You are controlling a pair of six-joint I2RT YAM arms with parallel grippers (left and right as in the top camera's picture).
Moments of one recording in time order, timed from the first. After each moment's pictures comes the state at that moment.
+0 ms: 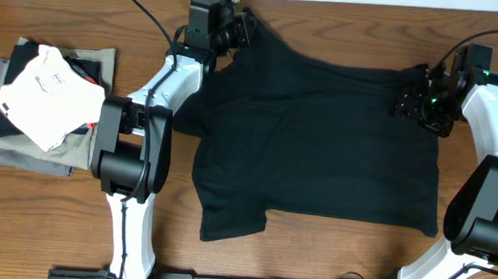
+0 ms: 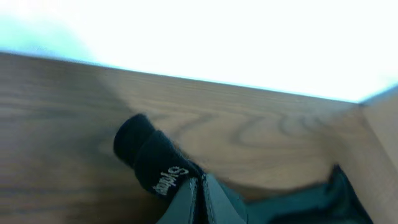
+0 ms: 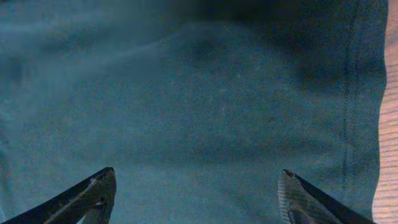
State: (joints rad) left arm -0.23 2.21 1.61 0.15 0.36 -0.47; right arm -0.22 1.92 1.46 -0.92 -0.23 0.13
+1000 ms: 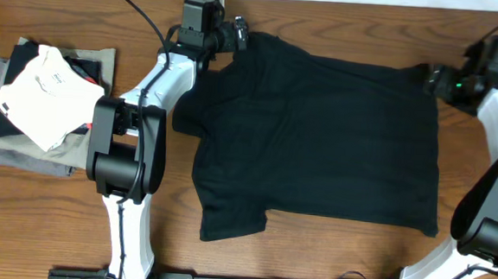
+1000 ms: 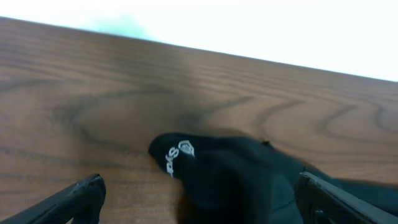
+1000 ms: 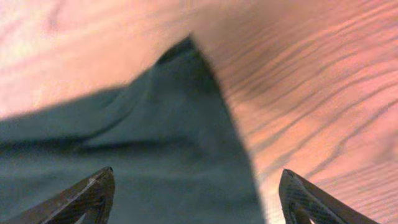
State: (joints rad) left arm -0.20 2.19 1.61 -0.03 0.17 -0.34; right arm -0.34 1.92 1.46 -0.52 -0.15 0.16
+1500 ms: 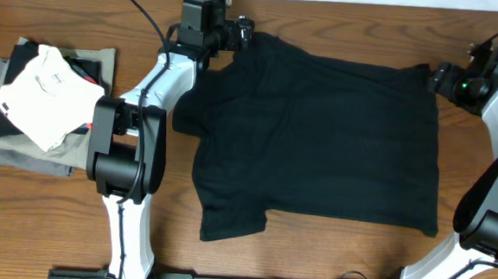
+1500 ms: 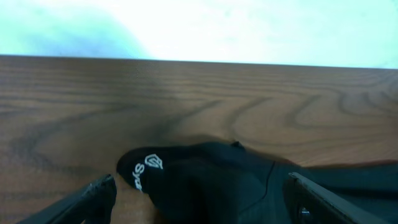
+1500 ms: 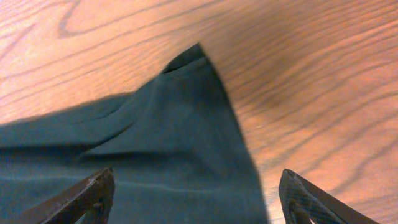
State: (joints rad) left arm -0.20 2.19 1.61 0.01 0.28 -0.27; right arm -0.34 1.96 1.46 -0.48 -0.22 0.15
